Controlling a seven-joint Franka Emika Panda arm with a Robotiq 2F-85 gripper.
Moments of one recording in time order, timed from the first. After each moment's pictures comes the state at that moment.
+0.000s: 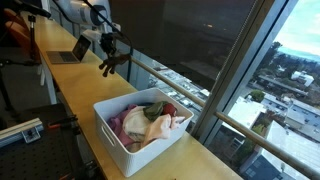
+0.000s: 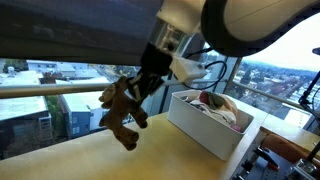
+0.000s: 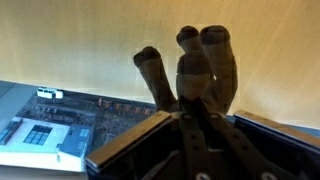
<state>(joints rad) 0.56 0.50 0.05 -1.70 -0.16 2.47 0.39</state>
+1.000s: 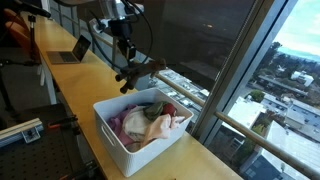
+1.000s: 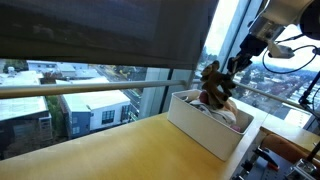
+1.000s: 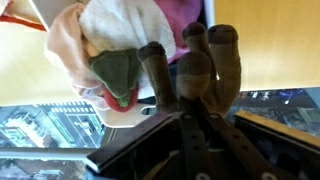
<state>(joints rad) 0.12 -0.17 0.01 -2.34 -0.34 2.47 0.42</state>
